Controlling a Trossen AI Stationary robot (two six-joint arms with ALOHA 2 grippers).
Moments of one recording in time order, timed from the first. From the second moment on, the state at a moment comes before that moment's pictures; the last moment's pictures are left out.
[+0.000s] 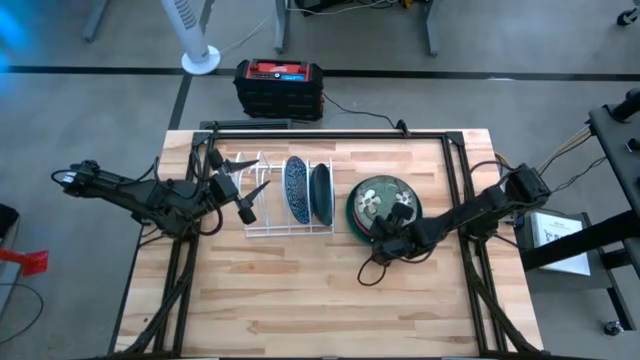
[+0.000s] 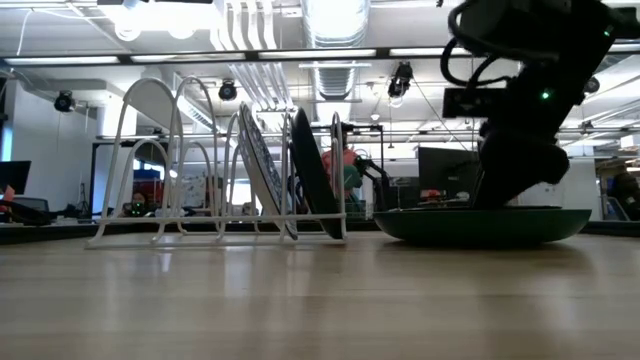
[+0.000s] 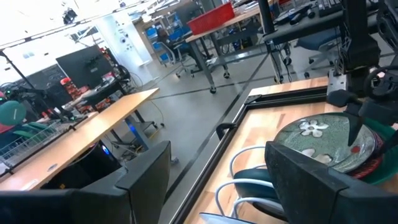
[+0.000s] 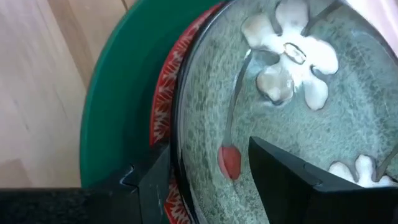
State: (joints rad) left arm -0.29 0.83 0.79 -0.08 -0.88 0.31; right arm 0.33 1.60 0.81 -0.57 0.55 0.61
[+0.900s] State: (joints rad) left arm -0.29 0.84 0.79 -0.08 -0.88 0.31; right arm 0.33 1.64 0.81 -0.57 0.62 0.58
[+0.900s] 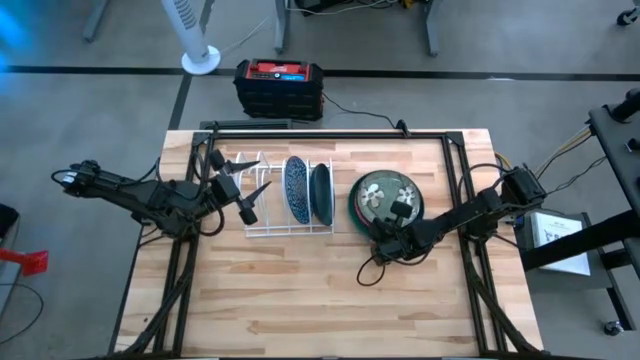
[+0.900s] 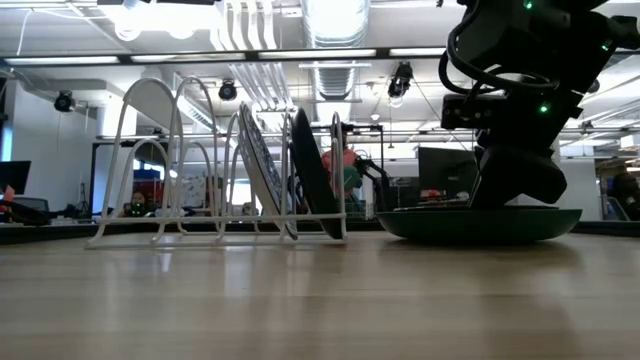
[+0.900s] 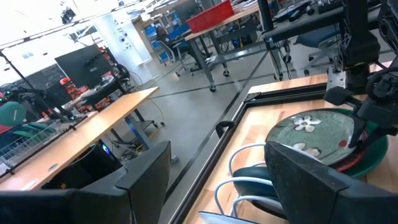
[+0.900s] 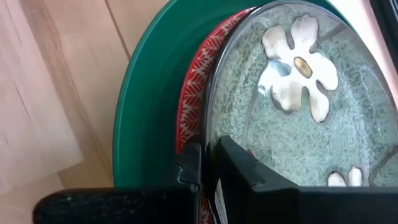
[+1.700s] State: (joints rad) left arm -0.29 1.01 0.79 0.01 -0.63 0.33; right arm 0.35 1.42 0.83 -0.58 0.64 0.63
